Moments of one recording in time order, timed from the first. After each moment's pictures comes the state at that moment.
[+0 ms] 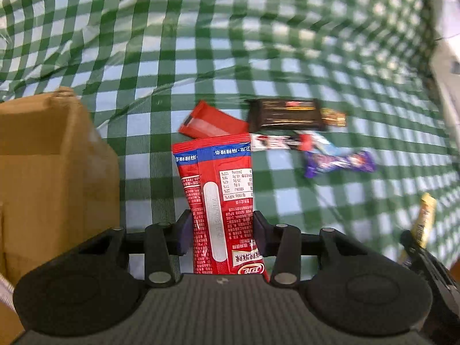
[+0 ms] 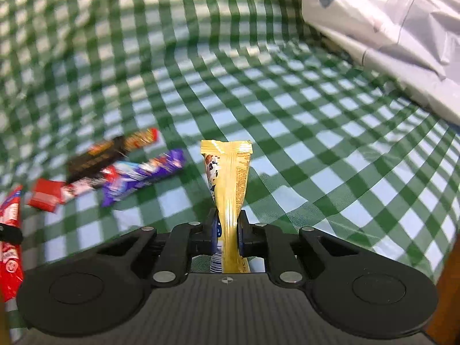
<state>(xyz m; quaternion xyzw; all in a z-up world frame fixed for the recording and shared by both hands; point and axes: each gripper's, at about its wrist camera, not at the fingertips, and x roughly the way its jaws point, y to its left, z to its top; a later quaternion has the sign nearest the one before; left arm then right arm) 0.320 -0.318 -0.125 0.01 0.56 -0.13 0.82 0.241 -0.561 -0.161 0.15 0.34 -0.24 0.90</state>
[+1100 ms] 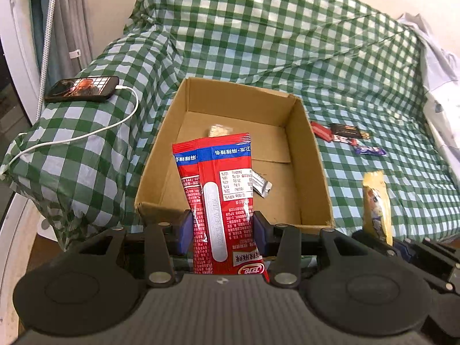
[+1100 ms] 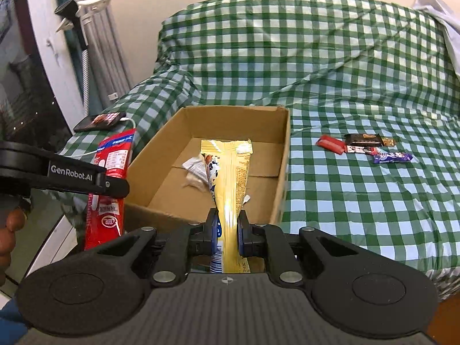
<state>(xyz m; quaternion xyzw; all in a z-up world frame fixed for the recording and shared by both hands) 0.007 -0.008 0.006 -0.02 0.42 -0.04 0.91 0.024 -0.229 -0.020 0.05 0.31 0.10 0.94</state>
